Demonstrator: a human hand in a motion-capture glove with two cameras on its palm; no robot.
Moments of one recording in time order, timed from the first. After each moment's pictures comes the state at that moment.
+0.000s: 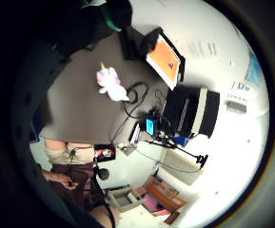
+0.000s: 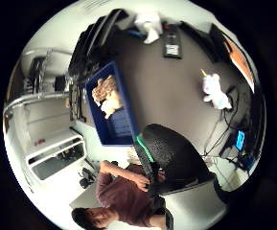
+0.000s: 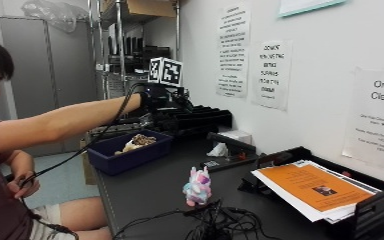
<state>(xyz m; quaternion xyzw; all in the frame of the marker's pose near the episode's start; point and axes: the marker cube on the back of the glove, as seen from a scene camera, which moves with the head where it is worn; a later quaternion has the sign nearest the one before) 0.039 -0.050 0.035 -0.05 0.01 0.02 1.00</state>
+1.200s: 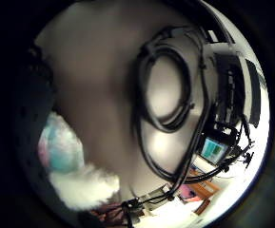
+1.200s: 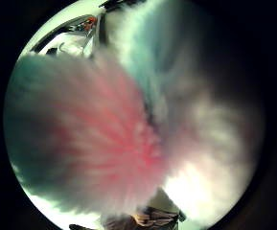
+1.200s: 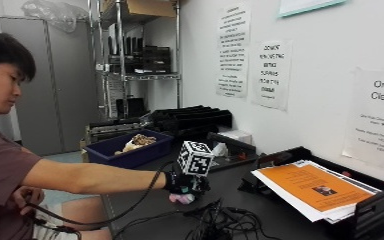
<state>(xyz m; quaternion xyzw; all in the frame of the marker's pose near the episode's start) 0.147 -0.119 0.314 -0.05 -0.14 0.16 0.98</state>
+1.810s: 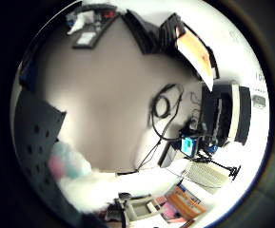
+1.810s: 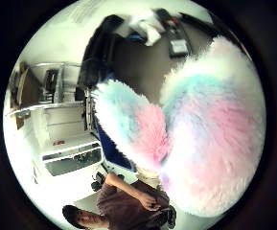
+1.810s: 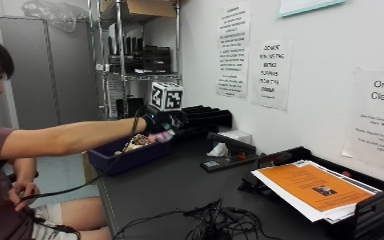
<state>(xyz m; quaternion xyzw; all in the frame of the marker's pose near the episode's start) 0.038 -0.091 0.132 0.02 -0.12 0.02 0.99</state>
